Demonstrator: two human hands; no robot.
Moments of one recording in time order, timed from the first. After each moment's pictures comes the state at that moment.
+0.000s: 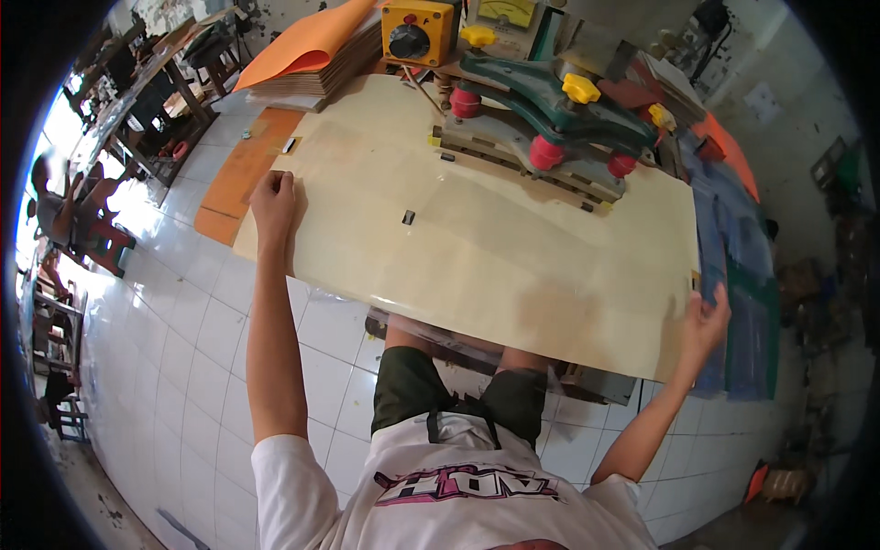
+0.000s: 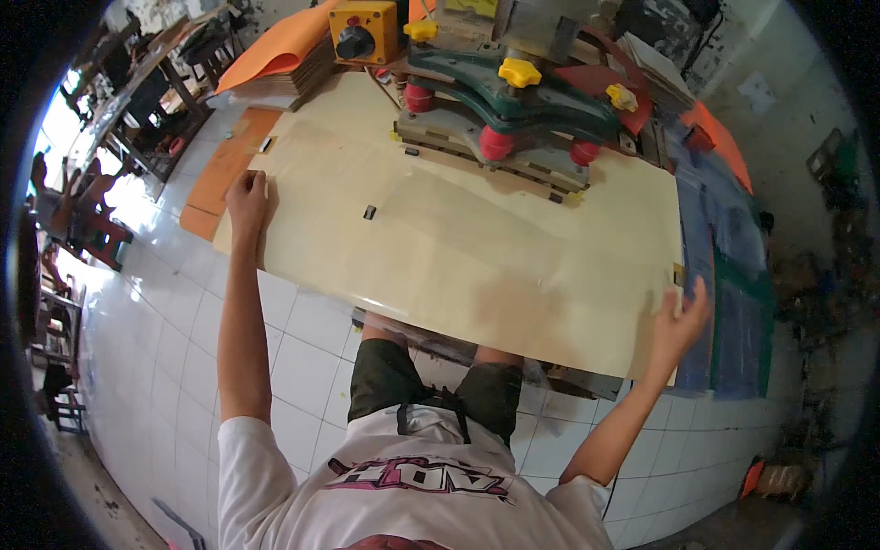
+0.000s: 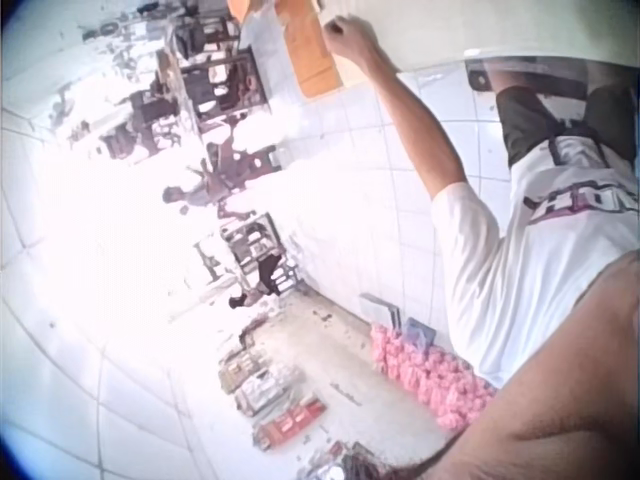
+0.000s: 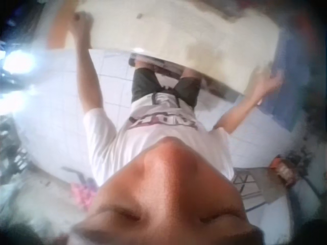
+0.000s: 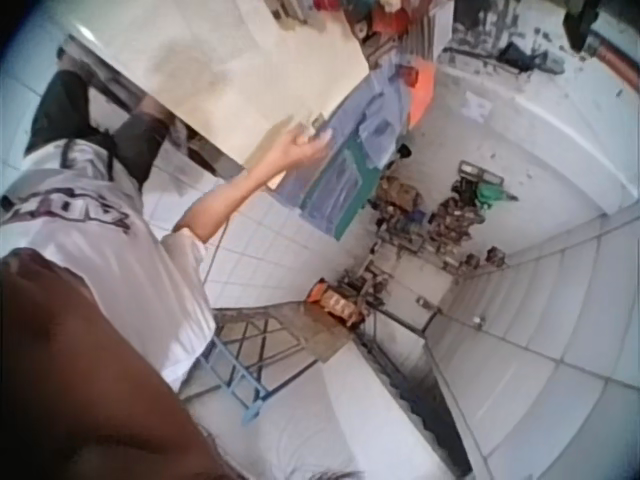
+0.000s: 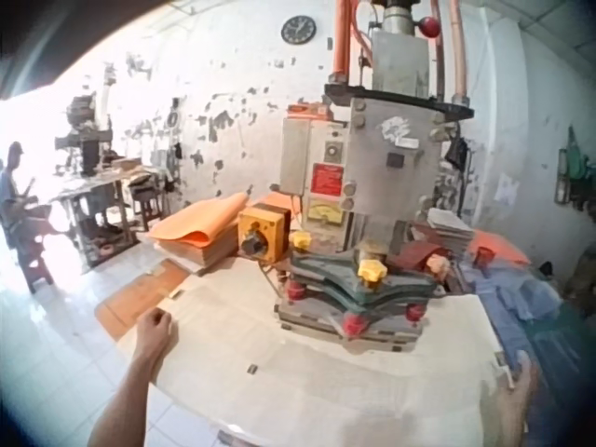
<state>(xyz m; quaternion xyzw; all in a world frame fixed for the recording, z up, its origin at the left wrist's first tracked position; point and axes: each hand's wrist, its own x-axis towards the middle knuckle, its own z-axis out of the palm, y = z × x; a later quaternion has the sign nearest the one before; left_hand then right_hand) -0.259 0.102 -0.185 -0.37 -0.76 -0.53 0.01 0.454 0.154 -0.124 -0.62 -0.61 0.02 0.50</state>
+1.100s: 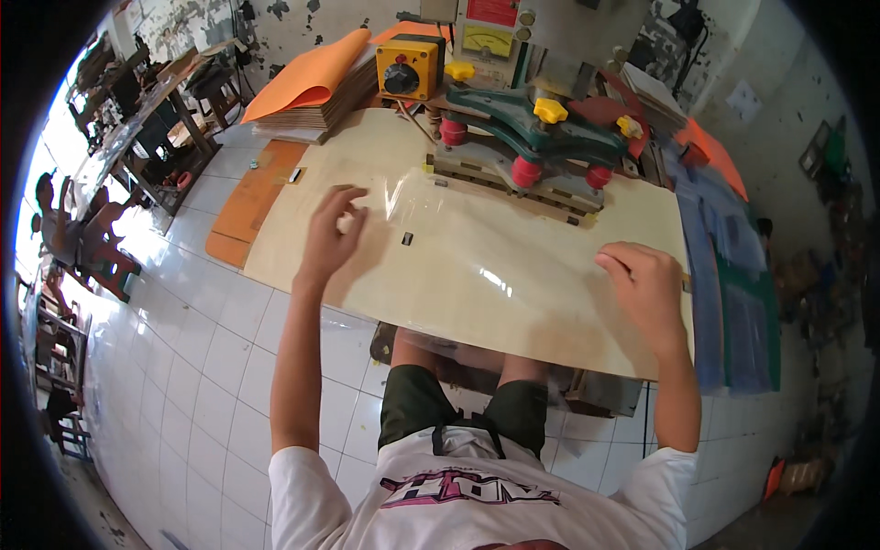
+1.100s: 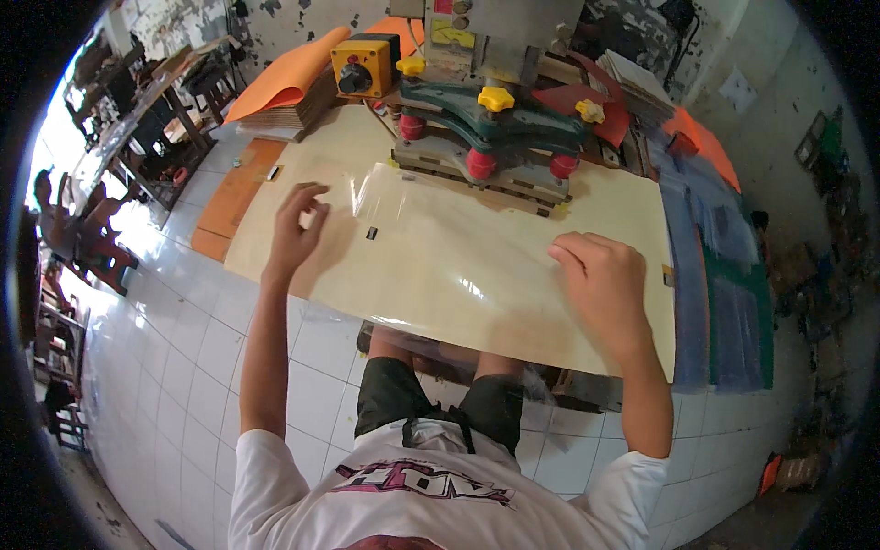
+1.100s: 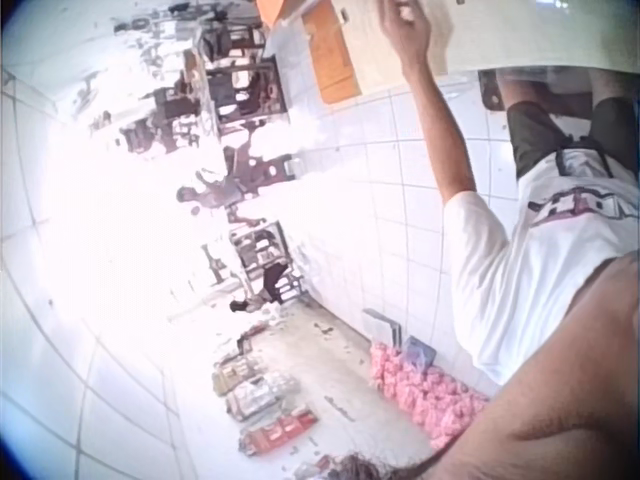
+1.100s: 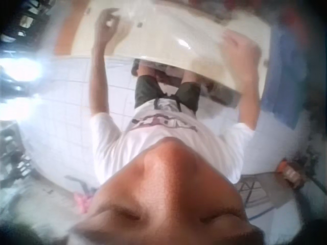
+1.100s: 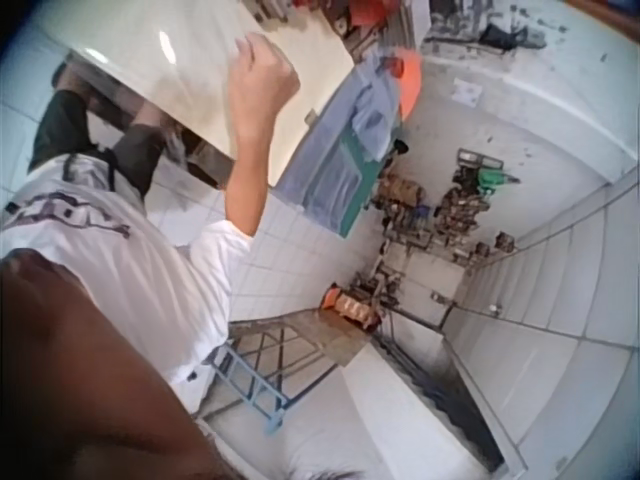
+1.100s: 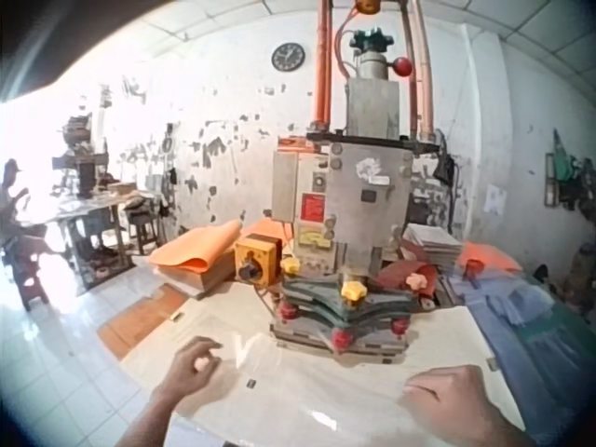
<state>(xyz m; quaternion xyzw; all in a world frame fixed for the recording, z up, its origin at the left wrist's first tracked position) -0.143 0.083 -0.124 -0.64 -0.55 -0.53 0.01 0.277 0.111 -0.002 -0.43 -0.85 0.02 0.30</state>
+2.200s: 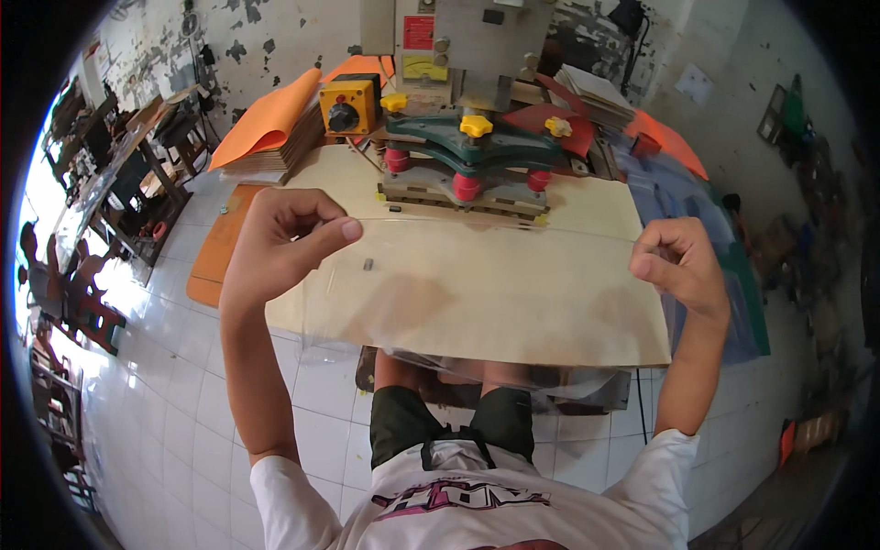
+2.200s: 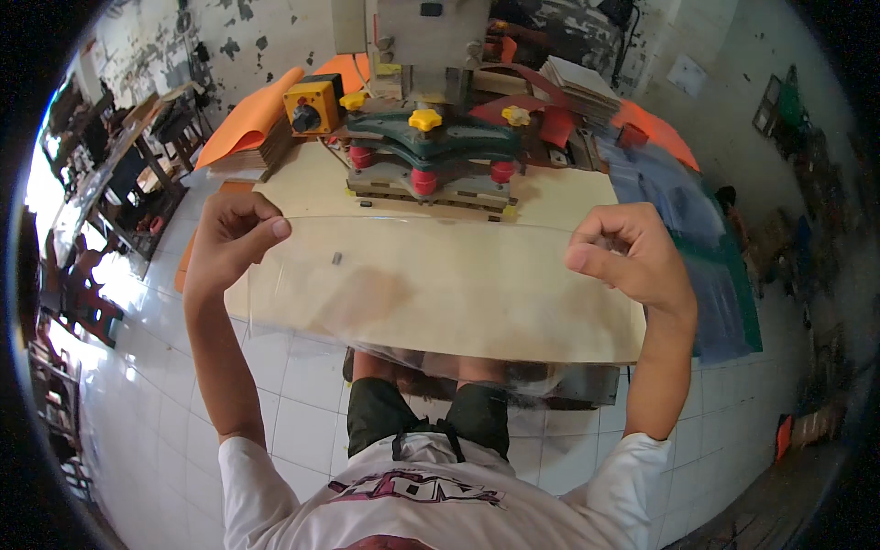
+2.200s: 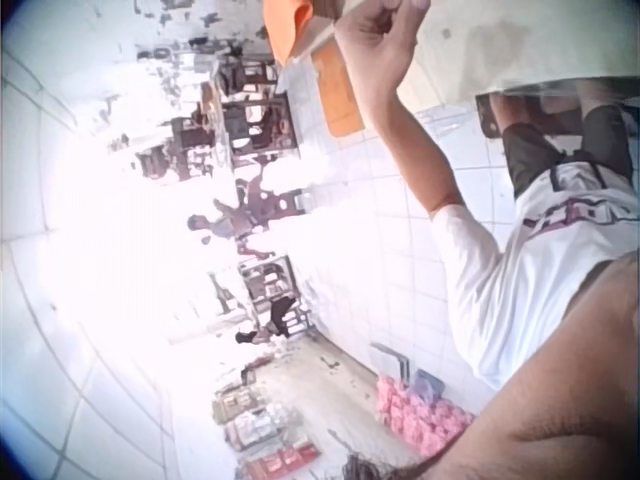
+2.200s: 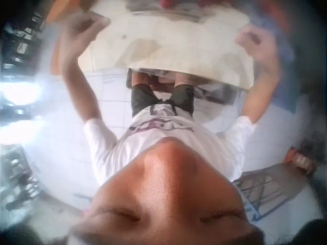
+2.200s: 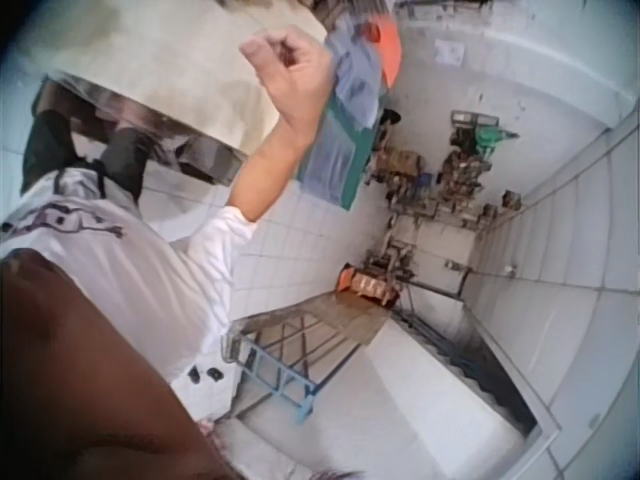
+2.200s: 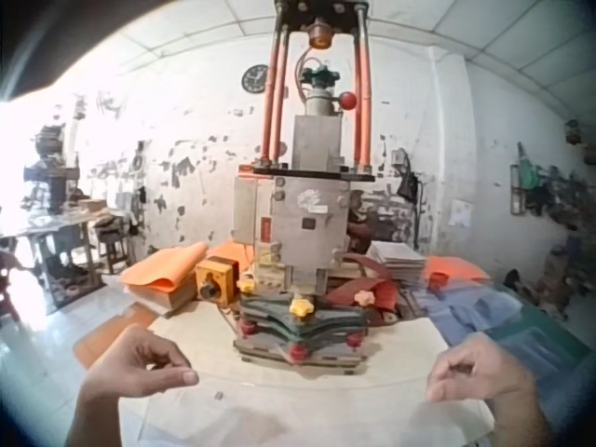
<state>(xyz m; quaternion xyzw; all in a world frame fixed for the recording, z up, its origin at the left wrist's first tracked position) -0.066 0.020 0.052 -0.66 -0.51 -0.49 -0.28 0.356 0.094 0.084 -0.32 -0.80 0.41 0.31</state>
